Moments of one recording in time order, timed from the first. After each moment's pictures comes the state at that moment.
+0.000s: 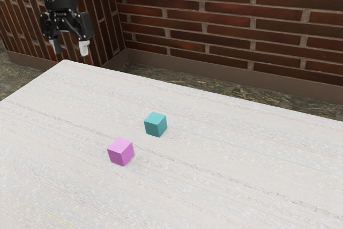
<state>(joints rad) 0.04 0.02 0.03 -1.36 -0.08 1.18 -0.01</state>
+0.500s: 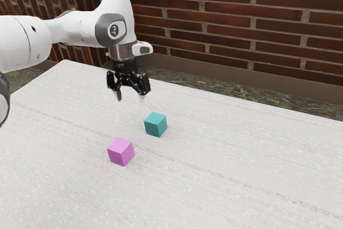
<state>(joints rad) 0.01 0.39 -0.01 -1.47 -0.07 1.67 -0.03</state>
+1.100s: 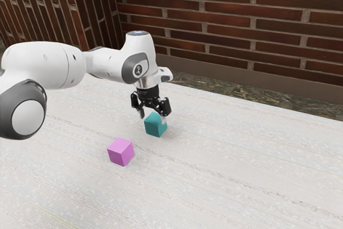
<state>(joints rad) -0.01 0.64 -0.05 -1.44 -0.01 2.04 -0.05</state>
